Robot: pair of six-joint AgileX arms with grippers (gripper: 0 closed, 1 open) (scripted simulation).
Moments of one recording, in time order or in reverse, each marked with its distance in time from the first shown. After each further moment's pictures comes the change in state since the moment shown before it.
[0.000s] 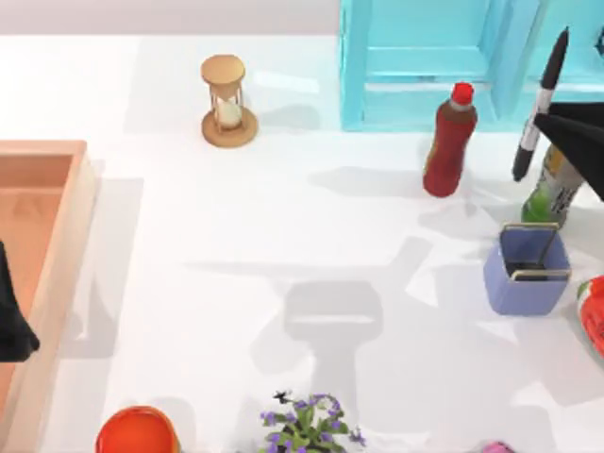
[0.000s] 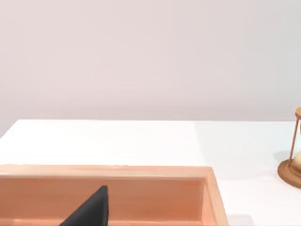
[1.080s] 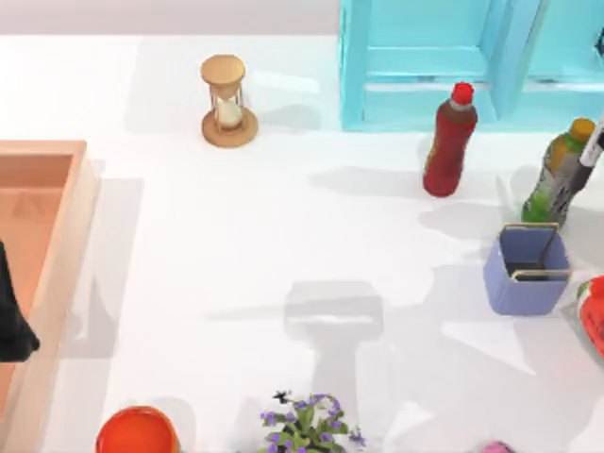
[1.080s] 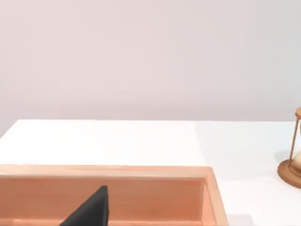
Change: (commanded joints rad) left arm 0.000 0.000 0.000 0.000 0.000 0.000; right arm -0.142 -0.091 -0.130 0.189 -0.119 0.025
